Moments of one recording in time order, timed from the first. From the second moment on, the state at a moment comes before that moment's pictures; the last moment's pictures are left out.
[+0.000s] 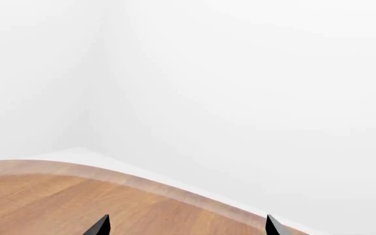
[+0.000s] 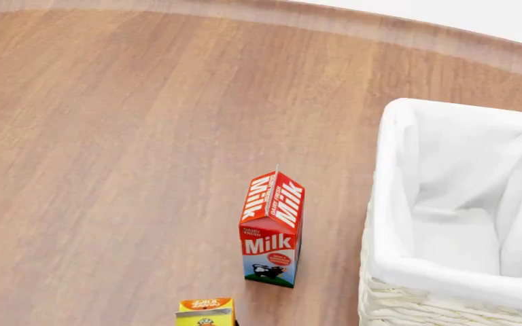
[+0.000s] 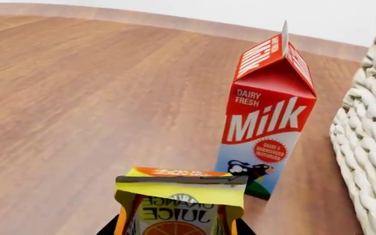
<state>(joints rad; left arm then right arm) 0.12 -0.44 -0.13 0.90 -0.68 -0.24 -0.46 0.28 0.07 -0.83 0.18 0.26 0.11 0.68</state>
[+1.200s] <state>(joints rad) 0.12 -0.46 -0.11 0.90 -0.68 -0.22 -0.47 0.40 0.21 -0.77 -0.59 0.57 0.61 0.83</state>
